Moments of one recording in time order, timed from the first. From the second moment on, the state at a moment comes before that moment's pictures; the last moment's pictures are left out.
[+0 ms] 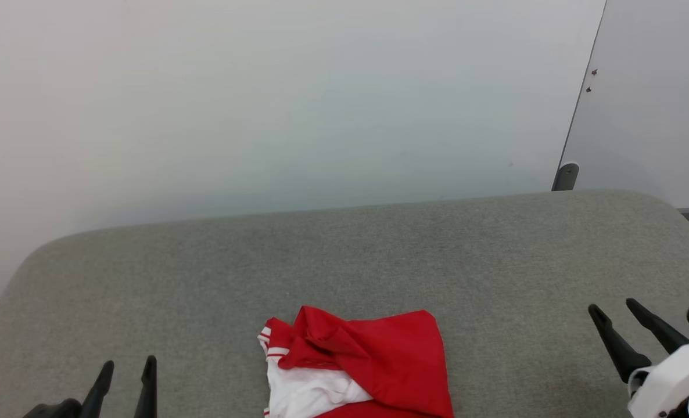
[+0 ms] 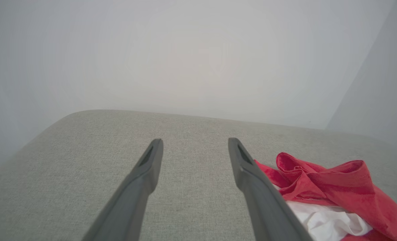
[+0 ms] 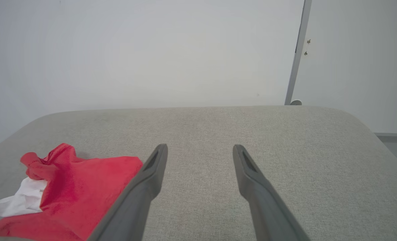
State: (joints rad) left arm 0.09 0.31 -0.01 0.27 -0.48 -0.09 -0.26; right arm -0.12 -0.51 0.26 0.21 0.69 0.13 0.05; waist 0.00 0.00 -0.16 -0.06
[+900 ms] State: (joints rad) left arm 0.07 0.32 -0.02 0.24 -0.44 -0.10 -0.24; right arm -0.04 -0.44 0.19 0.16 0.65 0.13 0.16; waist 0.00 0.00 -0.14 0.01
